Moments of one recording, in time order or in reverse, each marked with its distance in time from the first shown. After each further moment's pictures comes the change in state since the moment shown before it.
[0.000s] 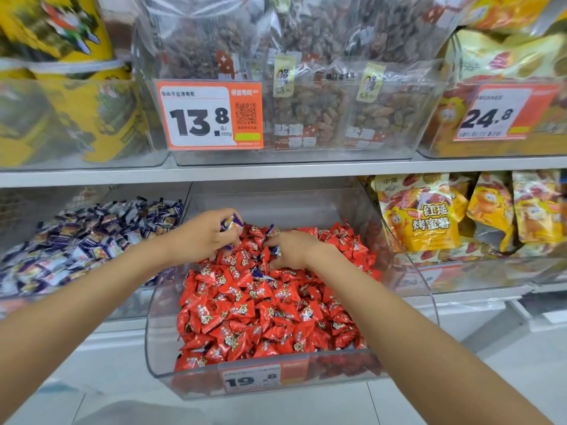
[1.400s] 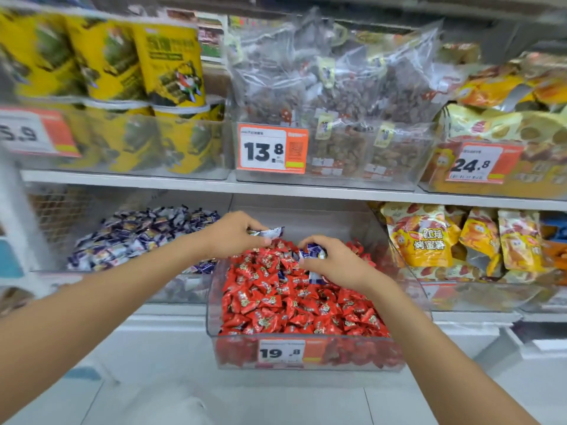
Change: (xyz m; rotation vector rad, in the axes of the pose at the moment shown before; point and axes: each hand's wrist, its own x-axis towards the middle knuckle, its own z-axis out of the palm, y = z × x) left_hand -0.046 0.021 -0.024 0.127 0.084 0.036; right_hand -0.115 -0.033 -0.030 0.664 0.299 -0.043
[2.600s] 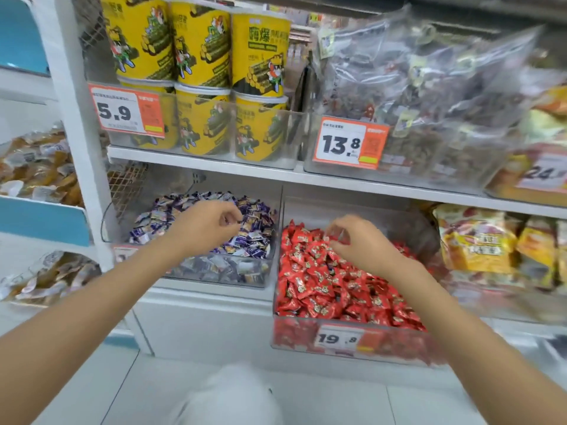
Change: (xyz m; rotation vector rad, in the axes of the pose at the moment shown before) left_hand -0.086 -0.106 -0.051 0.158 0.310 -0.110; right_hand 0.027 -0.055 0.036 -0.527 0.113 -0.149
